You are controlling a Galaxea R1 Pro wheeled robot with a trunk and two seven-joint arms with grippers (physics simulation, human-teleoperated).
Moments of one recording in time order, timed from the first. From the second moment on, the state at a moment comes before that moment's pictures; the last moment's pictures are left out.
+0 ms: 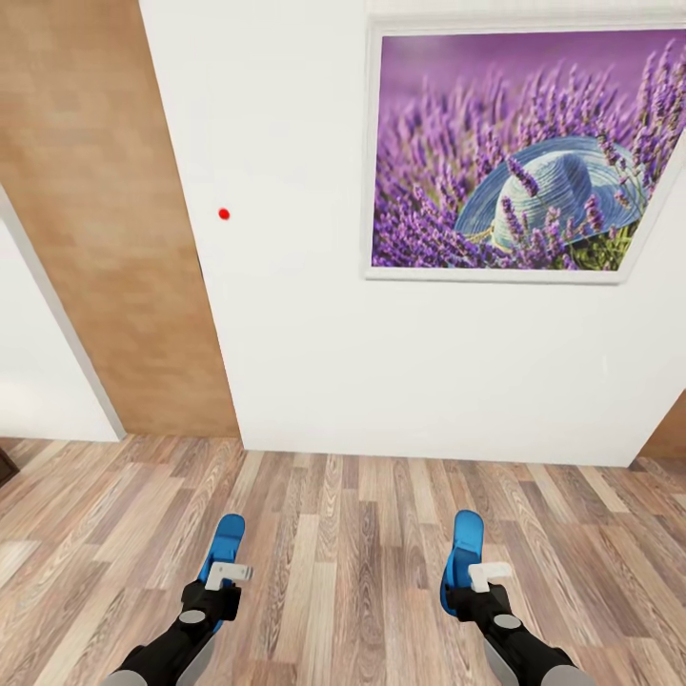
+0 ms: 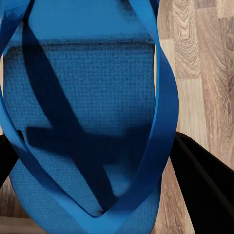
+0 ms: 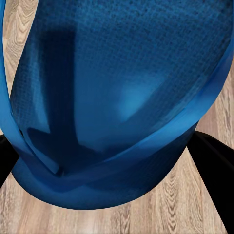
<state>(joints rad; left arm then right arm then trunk) -0.53 0.04 -0.28 -0.29 0.13 -0.04 0.18 -0.57 -0.04 0.06 -0.19 0.04 -0.13 -0.09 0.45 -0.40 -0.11</state>
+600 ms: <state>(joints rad) -0.53 0.04 -0.28 -0.29 0.13 -0.04 0.18 -0.57 -0.04 0.06 -0.19 0.04 -0.13 -0.09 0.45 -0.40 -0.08</state>
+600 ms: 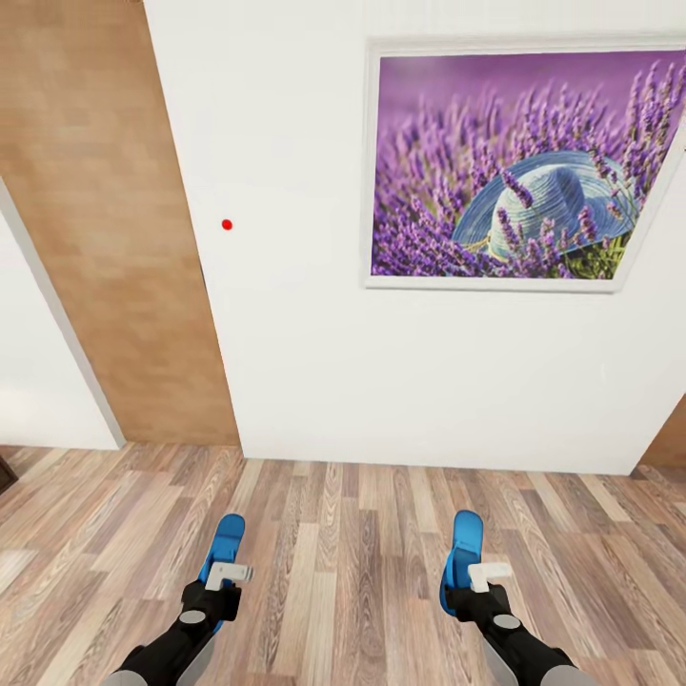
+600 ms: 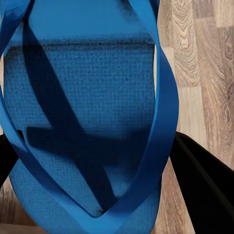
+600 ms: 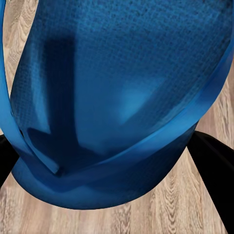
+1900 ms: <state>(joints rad) -0.53 0.03 -0.28 -0.29 0.13 -0.04 0.18 -0.57 -0.04 0.06 -0.19 0.04 -0.13 -0.09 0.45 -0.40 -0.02</state>
